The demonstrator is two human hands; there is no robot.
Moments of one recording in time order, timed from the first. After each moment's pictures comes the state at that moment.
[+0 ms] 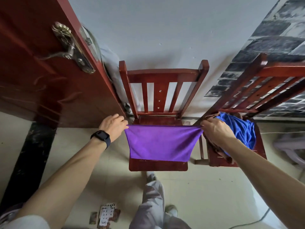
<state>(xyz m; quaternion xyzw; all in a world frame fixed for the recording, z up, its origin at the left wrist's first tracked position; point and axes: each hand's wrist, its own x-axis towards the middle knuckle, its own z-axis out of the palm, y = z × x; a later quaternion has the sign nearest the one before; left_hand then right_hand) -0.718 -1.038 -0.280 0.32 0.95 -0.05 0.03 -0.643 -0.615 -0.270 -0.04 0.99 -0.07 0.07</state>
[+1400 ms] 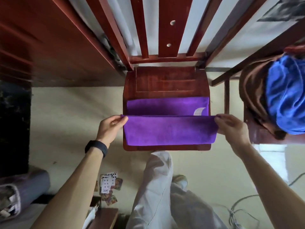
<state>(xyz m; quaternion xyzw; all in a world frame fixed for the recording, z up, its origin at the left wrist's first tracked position) -0.644 -1.037 -0.568 -0.29 0.76 0.54 0.24 -0.582 -0.641 -0.550 0.40 0.74 -0.53 0.13</state>
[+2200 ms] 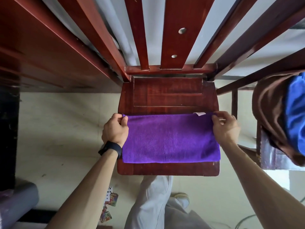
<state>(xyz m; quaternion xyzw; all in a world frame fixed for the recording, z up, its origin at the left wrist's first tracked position) -0.704 -0.999 -0.644 -0.24 0.94 0.23 0.14 -0.664 -0.653 -0.649 0.38 0.86 -0.34 0.06</state>
